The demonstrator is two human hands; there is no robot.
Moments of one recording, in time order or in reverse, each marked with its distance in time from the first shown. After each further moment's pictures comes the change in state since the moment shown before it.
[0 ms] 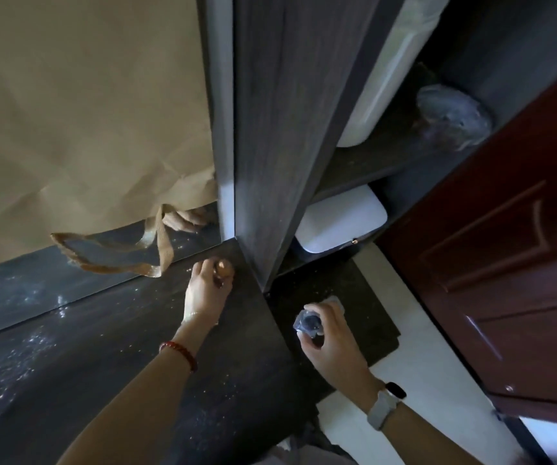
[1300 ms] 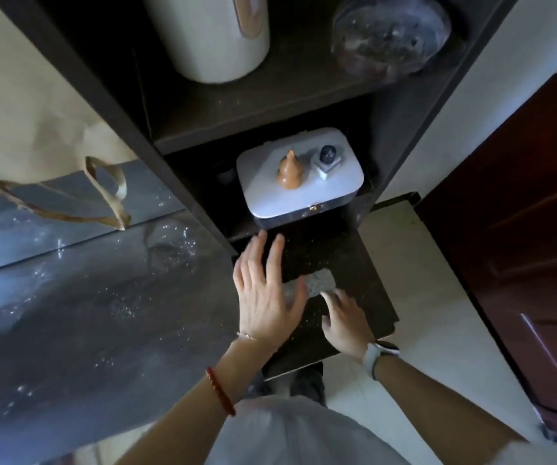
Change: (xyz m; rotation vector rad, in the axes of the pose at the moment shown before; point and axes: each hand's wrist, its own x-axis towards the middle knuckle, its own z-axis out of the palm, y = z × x) left_hand -0.117 0.130 0.107 0.296 0.274 0.395; right_hand -0.001 0.158 -0.018 -0.245 -0.488 0.127
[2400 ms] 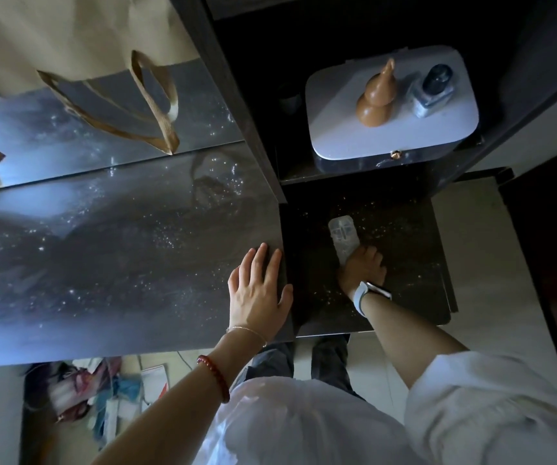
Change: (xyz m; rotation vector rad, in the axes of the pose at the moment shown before) left_hand -0.080 -0.074 0.005 0.342 -0.546 -0.409; right_hand 0.070 -0.031 0.065 -0.176 -0.040 0.270
